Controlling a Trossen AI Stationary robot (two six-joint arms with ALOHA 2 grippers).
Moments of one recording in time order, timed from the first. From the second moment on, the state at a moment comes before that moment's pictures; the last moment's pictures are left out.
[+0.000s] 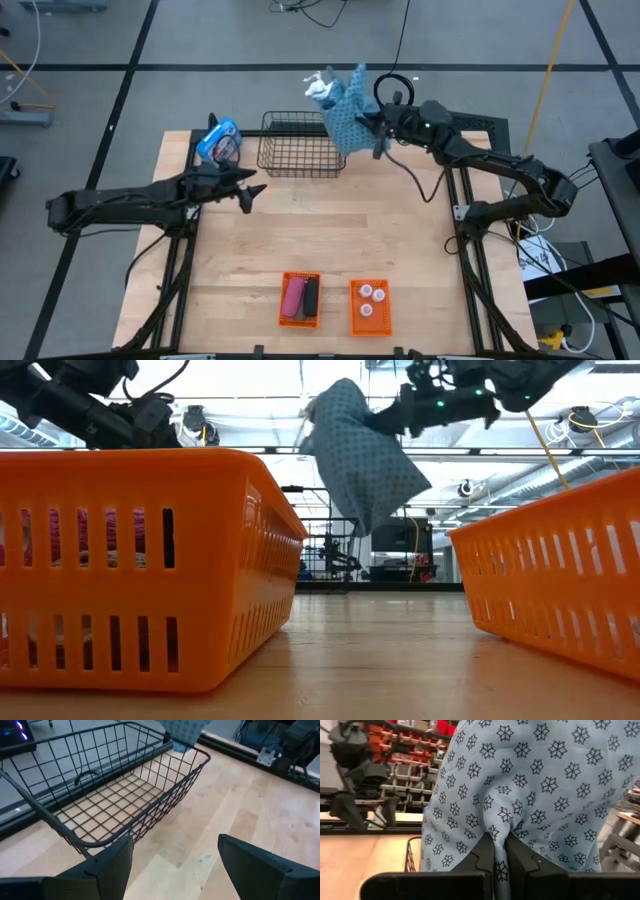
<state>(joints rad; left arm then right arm) 0.25 0.68 0.38 -0.10 -0.21 -0.29 -0.64 1.26 0.85 0.46 -0.29 -0.20</state>
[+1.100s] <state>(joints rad) 0.25 0.73 0.38 -0.05 -0.21 -0.29 -0.40 1.83 1.25 0.06 0.00 -0.70</state>
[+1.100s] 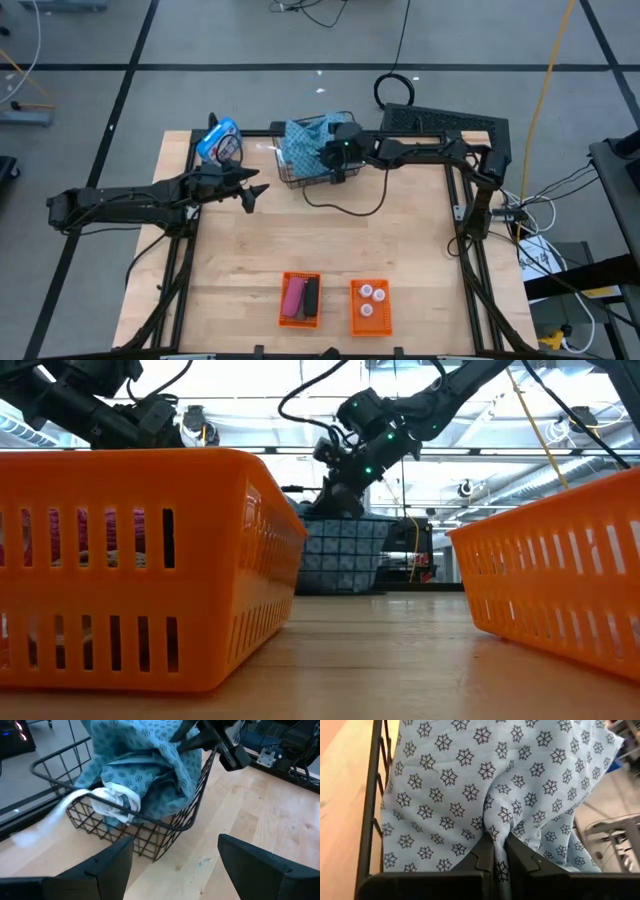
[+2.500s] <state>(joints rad) 0.27 0.73 0.38 0.00 -0.21 -0.30 -0.45 1.79 1.63 -0.60 0.06 -0.47</state>
